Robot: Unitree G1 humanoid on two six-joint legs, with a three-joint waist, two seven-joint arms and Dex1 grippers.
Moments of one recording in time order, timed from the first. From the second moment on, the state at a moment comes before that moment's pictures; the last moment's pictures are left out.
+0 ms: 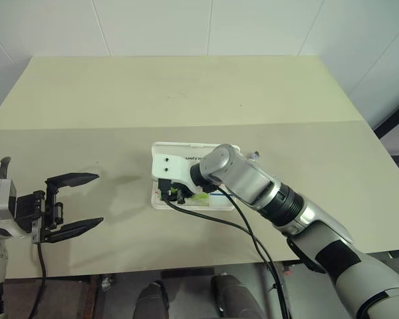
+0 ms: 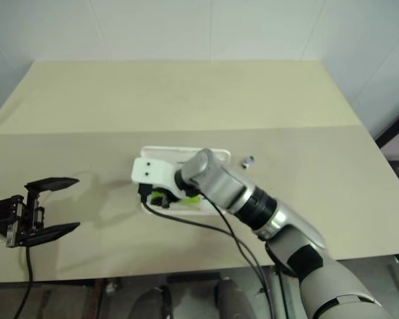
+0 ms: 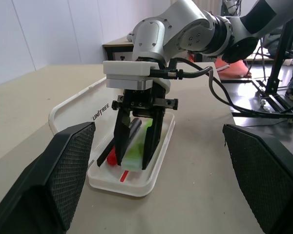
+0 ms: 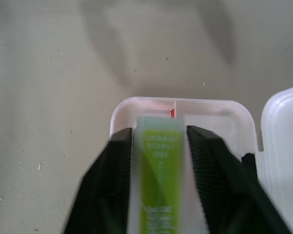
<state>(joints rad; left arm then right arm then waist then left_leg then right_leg) -0.05 0.80 0.51 0.01 -0.81 0.05 -1.50 -1.06 -0.24 0.70 0.04 0.07 0.86 0.95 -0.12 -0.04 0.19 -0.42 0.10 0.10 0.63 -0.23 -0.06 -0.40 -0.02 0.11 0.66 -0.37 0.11</state>
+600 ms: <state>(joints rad) -0.09 0.79 0.49 0.01 -0.80 0.05 -1.50 -1.03 -0.36 0.60 -0.24 0.17 1.09 0.99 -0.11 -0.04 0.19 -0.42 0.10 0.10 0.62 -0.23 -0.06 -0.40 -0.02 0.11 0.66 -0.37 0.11</state>
